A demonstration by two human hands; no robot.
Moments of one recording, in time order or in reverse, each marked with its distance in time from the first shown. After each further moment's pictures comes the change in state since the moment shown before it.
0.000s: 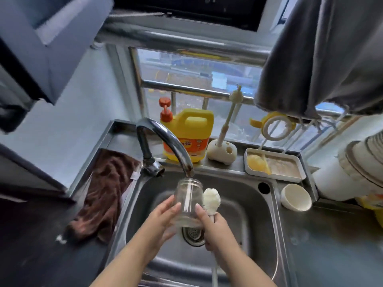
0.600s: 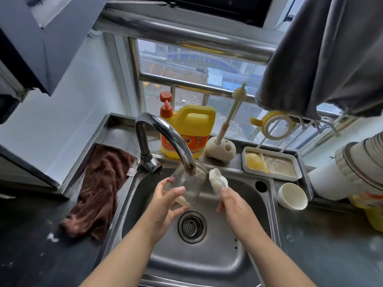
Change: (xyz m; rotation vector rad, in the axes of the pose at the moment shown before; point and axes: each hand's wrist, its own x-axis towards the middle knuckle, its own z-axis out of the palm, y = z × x) left_hand 0.026 0.020 0.010 -0.239 -0.060 0.147; right_hand -0.002 -0.038 -0.038 -0.470 0.085 -0.255
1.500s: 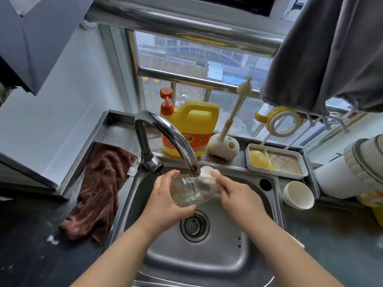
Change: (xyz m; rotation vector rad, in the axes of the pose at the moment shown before) left_hand 0.005 0.008 -0.008 1.006 0.072 0.399; right_hand 0.031 -0.019 -0.005 -0.648 -0.025 -0.135
